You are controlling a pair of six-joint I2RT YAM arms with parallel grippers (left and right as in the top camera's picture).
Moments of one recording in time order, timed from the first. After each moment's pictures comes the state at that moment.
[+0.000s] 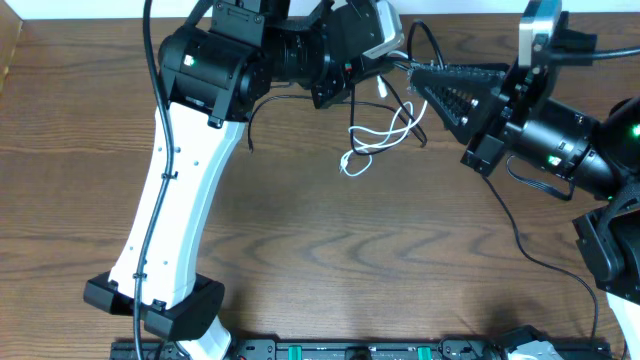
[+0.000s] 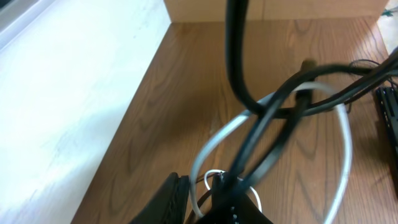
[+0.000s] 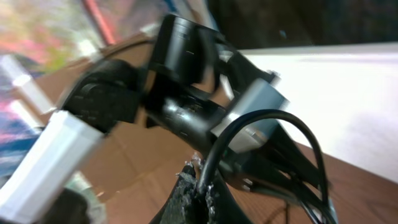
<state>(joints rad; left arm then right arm) -0.41 1.80 2.30 -1.17 0.73 0.71 0.31 1.13 1.55 -0.40 -0.72 0.40</state>
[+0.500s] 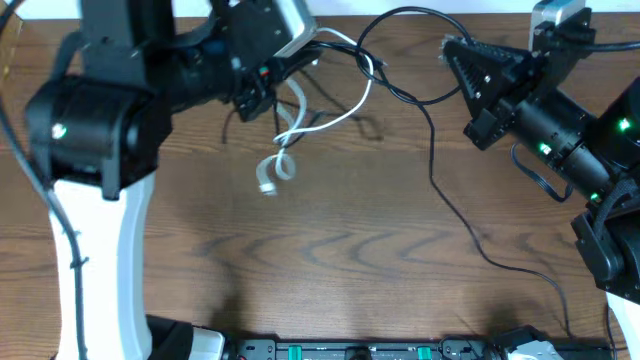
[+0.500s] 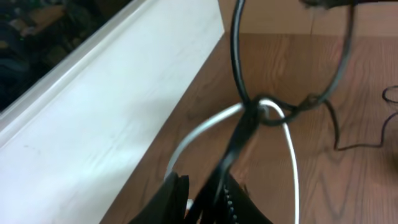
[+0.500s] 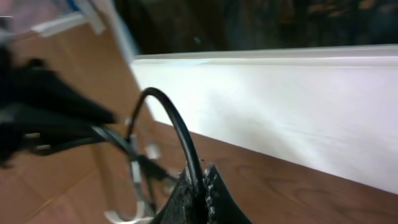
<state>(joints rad) -0.21 1.59 2.29 -1.23 0.72 0.67 0.31 1.13 1.55 -0.48 -0.37 0.26</state>
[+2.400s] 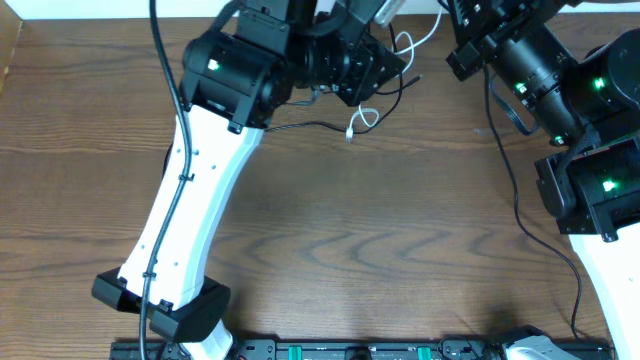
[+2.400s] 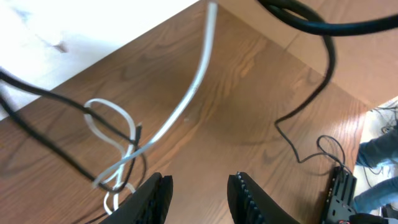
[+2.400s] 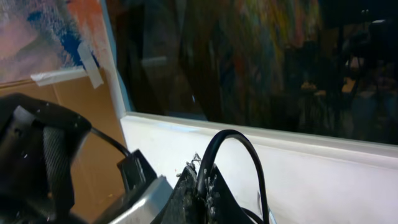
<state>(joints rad) -0.49 1.82 2.29 -1.13 0.54 0.09 0.31 1.28 1.55 -0.03 -0.34 0.25</state>
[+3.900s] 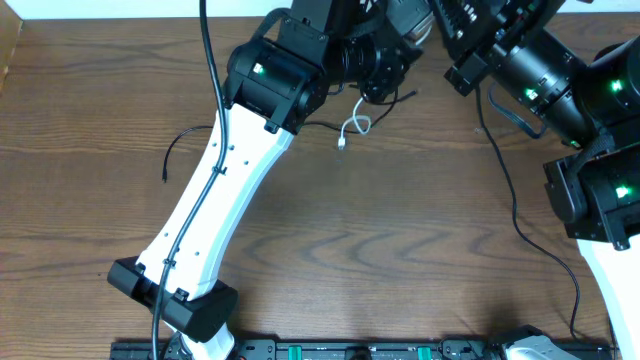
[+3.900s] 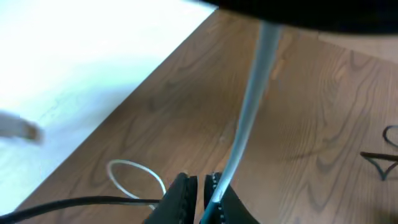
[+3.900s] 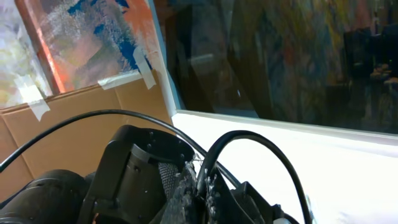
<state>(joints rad) -0.56 1.83 2.18 -0.92 0.41 0.27 0.32 1.28 1.61 -0.07 -0.52 0.39</state>
